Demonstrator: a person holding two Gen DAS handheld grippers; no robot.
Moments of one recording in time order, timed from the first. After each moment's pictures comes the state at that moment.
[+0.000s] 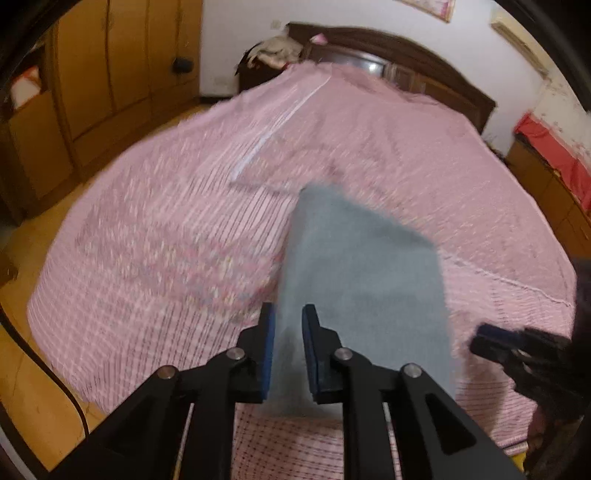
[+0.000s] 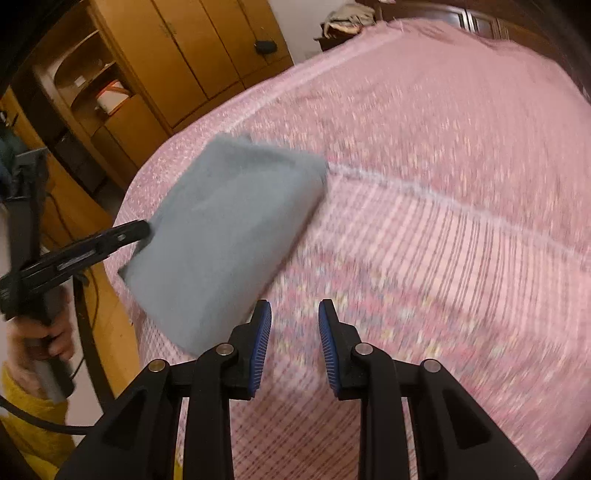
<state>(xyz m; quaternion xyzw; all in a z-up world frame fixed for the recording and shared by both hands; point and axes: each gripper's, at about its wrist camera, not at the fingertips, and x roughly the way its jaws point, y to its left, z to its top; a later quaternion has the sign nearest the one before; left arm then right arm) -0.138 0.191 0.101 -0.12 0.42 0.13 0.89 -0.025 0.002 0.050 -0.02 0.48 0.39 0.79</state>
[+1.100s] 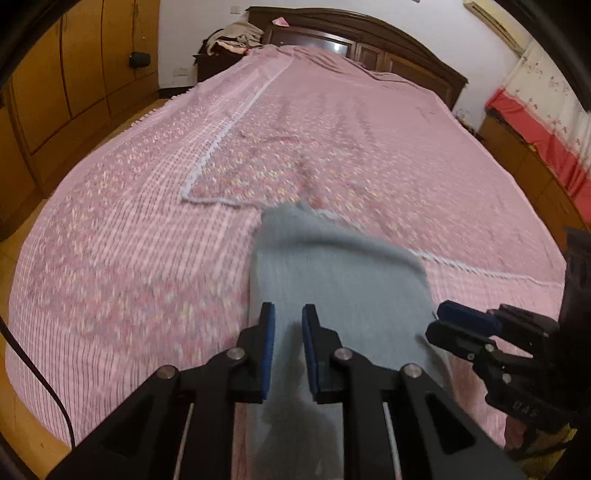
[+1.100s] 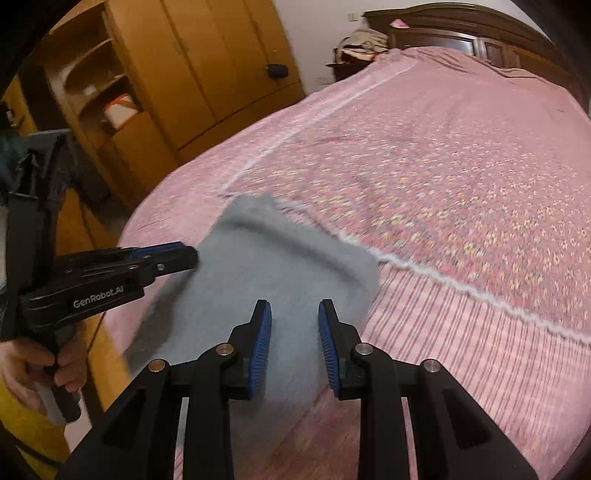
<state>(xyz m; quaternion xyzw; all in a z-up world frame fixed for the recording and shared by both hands) -0.092 0.207 0.089 -0.12 0.46 0.06 0.88 -0.002 0.062 0.057 -0.01 0.43 0.41 0.80</state>
